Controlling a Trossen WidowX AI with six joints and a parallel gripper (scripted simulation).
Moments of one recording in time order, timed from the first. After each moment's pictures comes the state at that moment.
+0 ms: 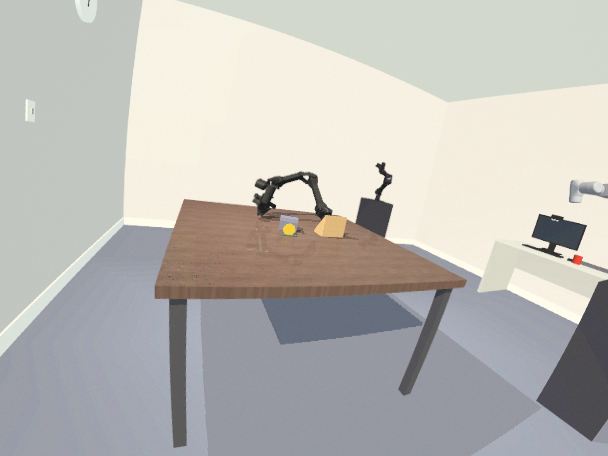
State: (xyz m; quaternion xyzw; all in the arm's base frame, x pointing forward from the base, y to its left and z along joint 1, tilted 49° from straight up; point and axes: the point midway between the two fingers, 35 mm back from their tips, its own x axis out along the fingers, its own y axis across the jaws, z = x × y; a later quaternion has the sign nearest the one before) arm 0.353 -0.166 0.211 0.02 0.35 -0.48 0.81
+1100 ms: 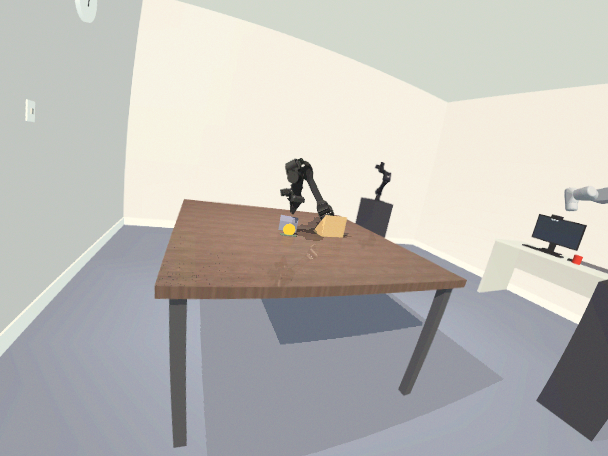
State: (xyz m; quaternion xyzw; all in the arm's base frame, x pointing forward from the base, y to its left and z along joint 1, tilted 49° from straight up) arm 0.285 0.140 0.015 -0.24 0.60 -0.32 0.69
